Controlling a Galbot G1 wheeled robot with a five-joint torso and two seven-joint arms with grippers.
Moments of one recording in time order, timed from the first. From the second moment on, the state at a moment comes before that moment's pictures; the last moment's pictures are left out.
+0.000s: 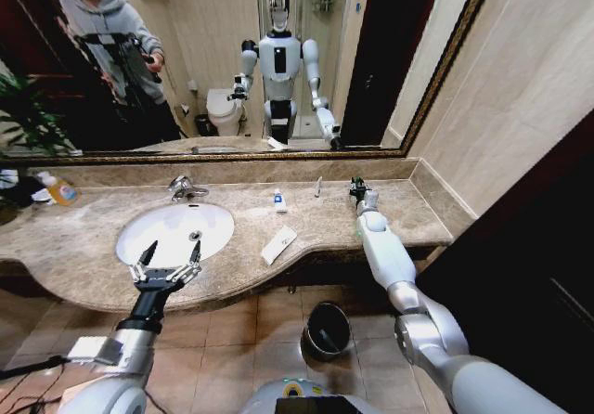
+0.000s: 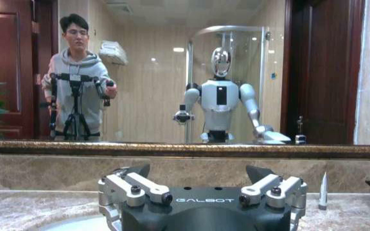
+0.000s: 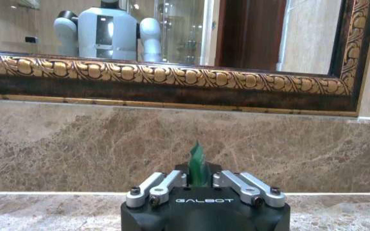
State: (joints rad) left arm 1.84 -1.36 -0.82 -2.47 -0.37 0.04 0.05; right arm -0.38 1.40 0.45 0.83 0.12 0.09 0.04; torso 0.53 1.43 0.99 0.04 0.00
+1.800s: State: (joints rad) left arm 1.84 -1.36 -0.82 -2.47 -0.37 0.04 0.05; right arm -1.41 1.25 0.53 1.90 0.16 0.14 0.04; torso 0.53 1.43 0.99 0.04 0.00
